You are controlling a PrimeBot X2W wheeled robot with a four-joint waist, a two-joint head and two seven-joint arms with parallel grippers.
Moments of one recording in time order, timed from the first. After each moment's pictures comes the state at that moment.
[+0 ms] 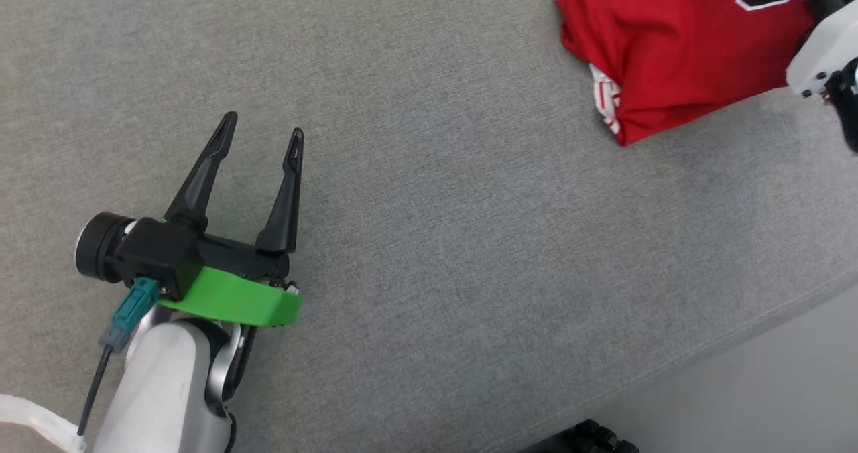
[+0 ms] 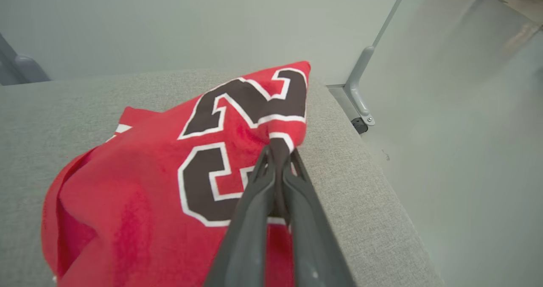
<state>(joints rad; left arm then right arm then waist) -0.32 0.18 -0.23 0.02 -0.23 -0.13 -0.19 -1.10 -0.53 0.62 0.94 0.80 0.13 -0.14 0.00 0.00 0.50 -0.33</state>
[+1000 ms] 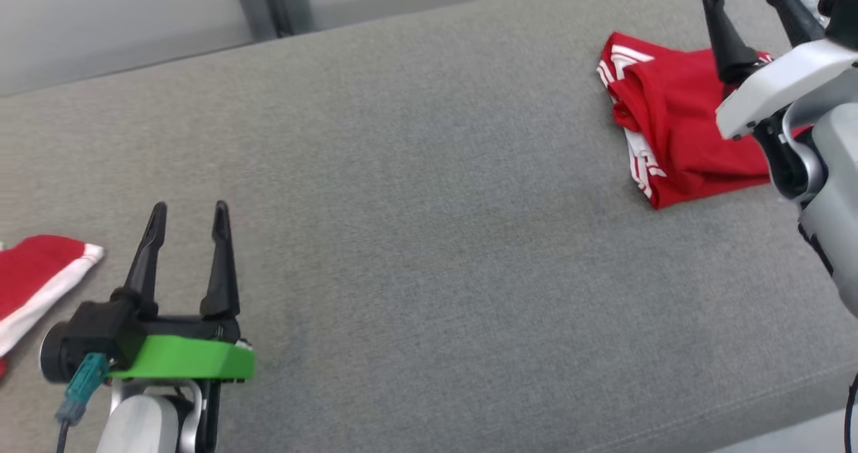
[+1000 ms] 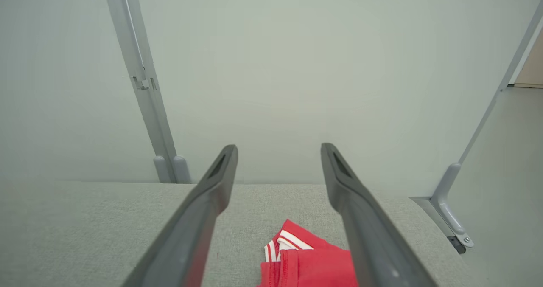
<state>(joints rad) -0.15 0.16 -0.10 0.08 -0.31 -0.06 -0.26 -0.95 -0.47 0.55 0.72 0.71 0.13 -0.26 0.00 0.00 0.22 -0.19</state>
